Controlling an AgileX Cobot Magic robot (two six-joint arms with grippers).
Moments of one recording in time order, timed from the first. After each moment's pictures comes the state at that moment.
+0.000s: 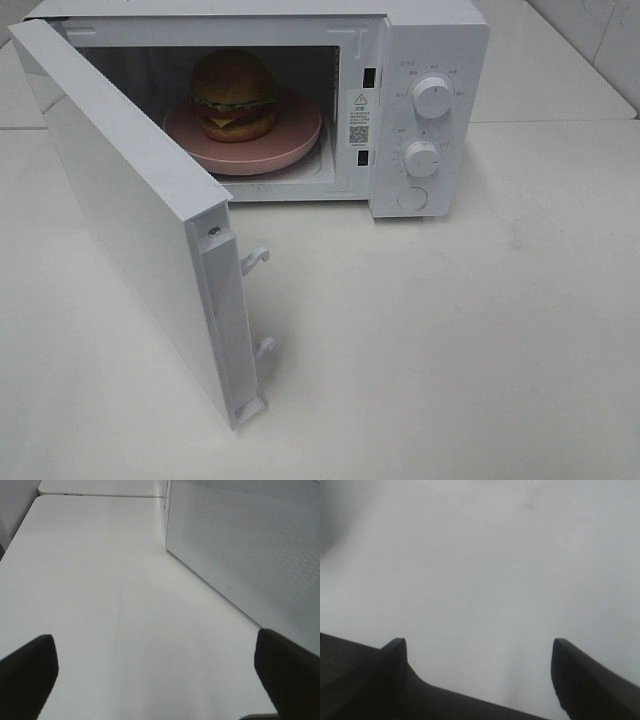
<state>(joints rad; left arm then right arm) -0.02 -0.01 -0.52 -0.04 1.08 -0.01 0.20 0.37 -0.55 0.04 0.99 0.00</state>
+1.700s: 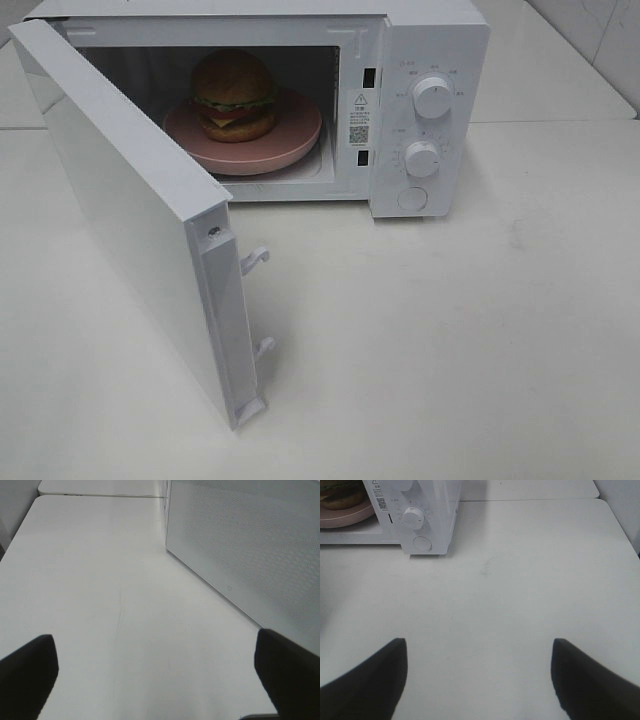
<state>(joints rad) -0.02 -0.01 -0.52 -0.04 1.08 -0.01 -0.01 -0.01 -0.50 0.07 1.00 0.00</state>
